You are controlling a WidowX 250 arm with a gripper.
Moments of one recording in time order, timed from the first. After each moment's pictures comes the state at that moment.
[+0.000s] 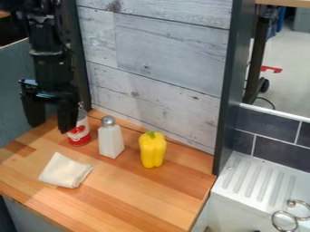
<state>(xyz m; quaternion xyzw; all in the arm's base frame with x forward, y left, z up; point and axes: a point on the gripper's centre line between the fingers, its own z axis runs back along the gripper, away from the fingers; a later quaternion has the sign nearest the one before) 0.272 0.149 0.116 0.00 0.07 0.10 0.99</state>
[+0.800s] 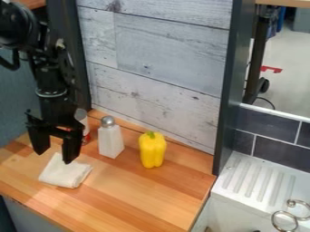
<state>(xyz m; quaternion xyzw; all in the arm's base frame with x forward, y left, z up) 0.272 0.152 0.064 0.05 0.02 0.09 0.99</state>
